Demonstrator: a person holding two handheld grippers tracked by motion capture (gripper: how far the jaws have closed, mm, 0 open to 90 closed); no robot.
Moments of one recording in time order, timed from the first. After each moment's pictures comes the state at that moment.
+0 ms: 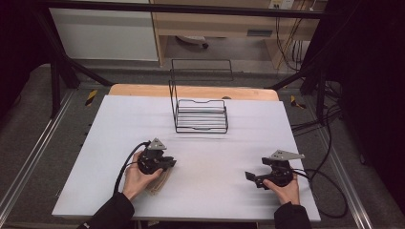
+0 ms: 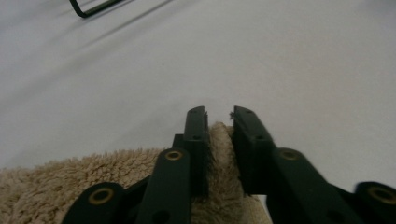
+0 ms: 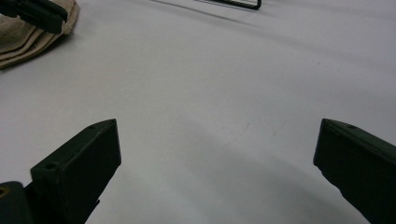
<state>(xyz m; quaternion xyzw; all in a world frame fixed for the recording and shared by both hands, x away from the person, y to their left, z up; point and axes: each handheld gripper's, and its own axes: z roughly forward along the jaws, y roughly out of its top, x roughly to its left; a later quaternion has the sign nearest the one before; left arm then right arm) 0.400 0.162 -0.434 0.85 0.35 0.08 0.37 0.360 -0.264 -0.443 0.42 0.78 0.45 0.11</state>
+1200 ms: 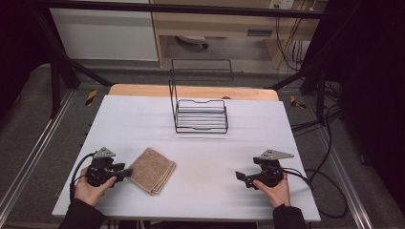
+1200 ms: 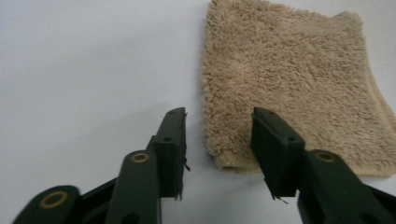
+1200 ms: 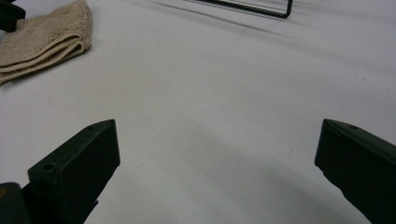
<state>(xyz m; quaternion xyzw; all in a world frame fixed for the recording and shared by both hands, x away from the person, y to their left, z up) 0.360 0.292 -0.432 0.81 0.47 0.11 0.34 0.359 -0.231 -0.438 0.42 0.78 0.45 0.10</state>
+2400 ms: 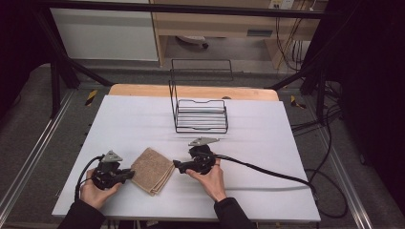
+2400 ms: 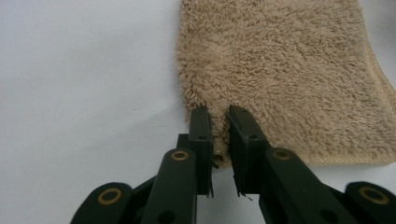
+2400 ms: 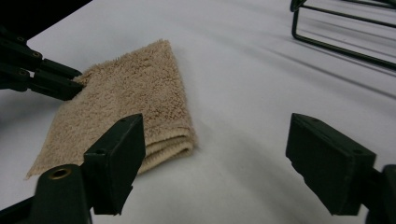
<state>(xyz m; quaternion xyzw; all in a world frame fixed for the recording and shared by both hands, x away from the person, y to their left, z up) 0.354 0.276 -0.439 0.83 0.45 0.11 0.32 0.400 -0.036 -0.431 0.39 0.80 0.44 0.07</state>
